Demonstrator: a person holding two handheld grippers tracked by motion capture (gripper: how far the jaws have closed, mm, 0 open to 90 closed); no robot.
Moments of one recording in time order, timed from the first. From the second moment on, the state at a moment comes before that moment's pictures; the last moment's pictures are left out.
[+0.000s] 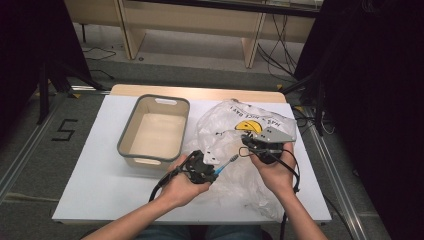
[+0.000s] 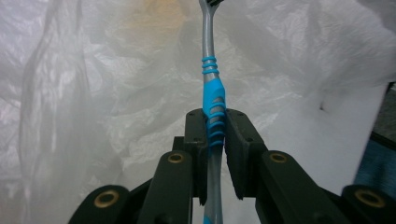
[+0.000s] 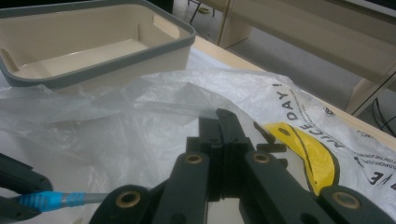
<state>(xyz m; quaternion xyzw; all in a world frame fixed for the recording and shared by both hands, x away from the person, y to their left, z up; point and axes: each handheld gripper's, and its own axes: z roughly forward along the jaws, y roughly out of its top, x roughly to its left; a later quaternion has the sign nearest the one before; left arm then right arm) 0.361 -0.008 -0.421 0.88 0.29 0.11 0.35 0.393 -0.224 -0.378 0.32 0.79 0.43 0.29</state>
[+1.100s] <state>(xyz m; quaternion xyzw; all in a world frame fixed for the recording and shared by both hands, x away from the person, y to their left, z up) 0.393 -0.051 -0.441 0.88 0.32 0.15 0.33 0.392 -0.221 -0.379 0.32 0.80 0.43 0.28</state>
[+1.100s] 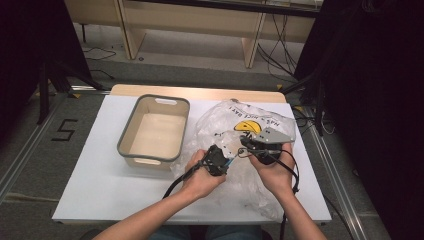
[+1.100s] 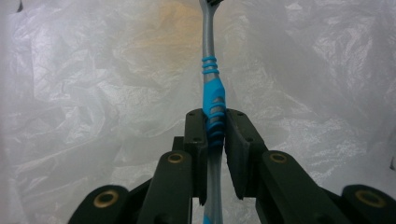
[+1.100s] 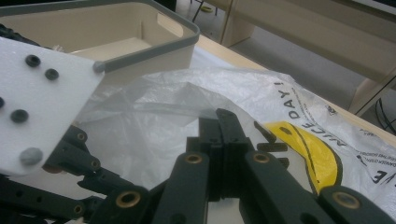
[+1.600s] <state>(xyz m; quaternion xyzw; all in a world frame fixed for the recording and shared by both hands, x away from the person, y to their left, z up) 0.401 -0.062 -0.447 0.87 0.28 0.19 0.35 0.393 -0.222 -0.380 0.32 0.80 0.43 0.28</state>
